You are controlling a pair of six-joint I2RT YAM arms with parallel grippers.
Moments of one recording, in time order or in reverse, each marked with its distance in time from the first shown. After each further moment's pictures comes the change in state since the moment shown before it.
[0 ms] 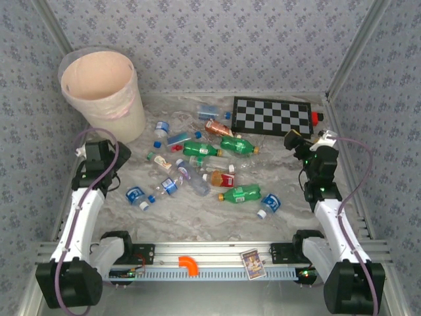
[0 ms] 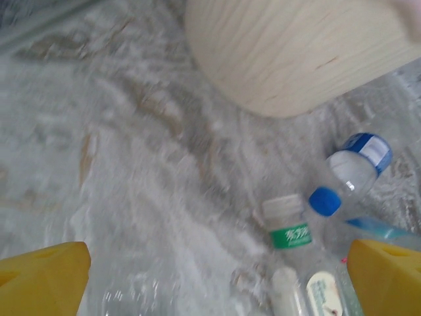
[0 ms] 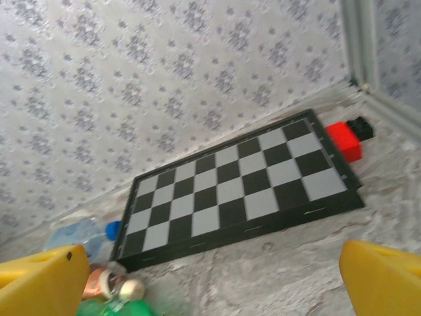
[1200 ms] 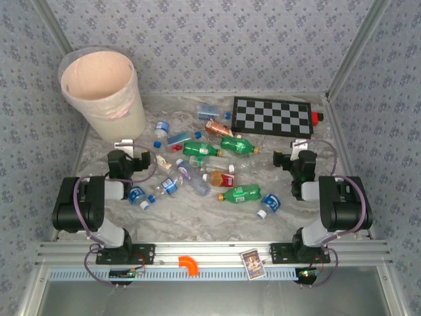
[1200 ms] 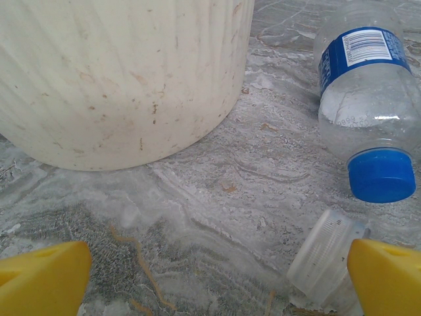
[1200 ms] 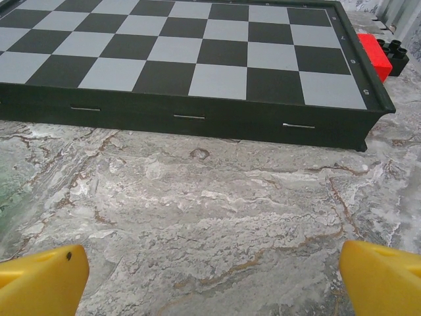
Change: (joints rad) left arm -0.020 0.623 -0.392 1.357 0.159 0.769; right arm -0.008 0.677 -0.151 0.604 0.014 -0.488
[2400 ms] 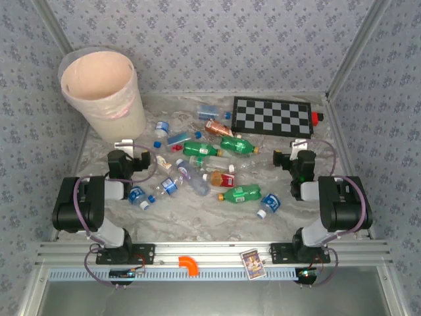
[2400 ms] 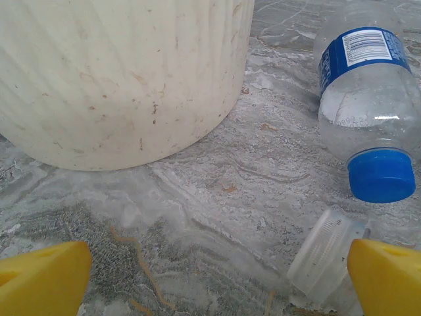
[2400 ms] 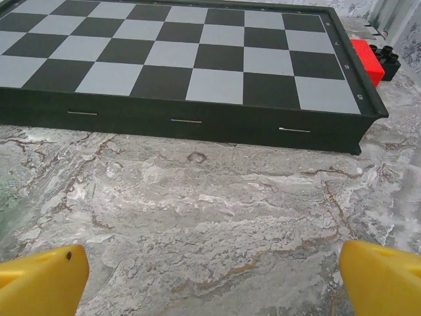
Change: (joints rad) left arm 0.000 0.000 0.000 0.000 0.000 0.000; right arm 0.013 0.000 -0.001 0.011 0.031 0.000
